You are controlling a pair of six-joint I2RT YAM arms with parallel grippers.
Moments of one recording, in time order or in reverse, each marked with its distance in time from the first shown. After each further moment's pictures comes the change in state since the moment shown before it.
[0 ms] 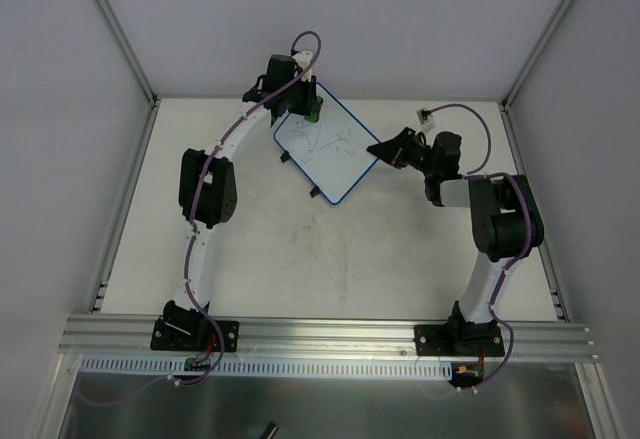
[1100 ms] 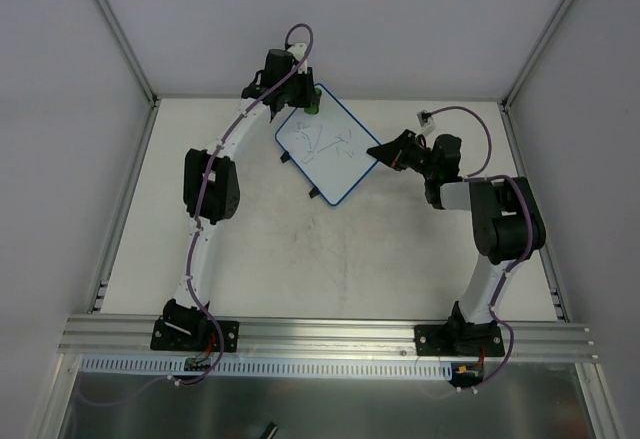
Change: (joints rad) left arm 0.032 0.087 0.145 -0.020 -0.011 -0.096; right arm 0.006 -0.023 -0.031 0.004 0.013 0.002
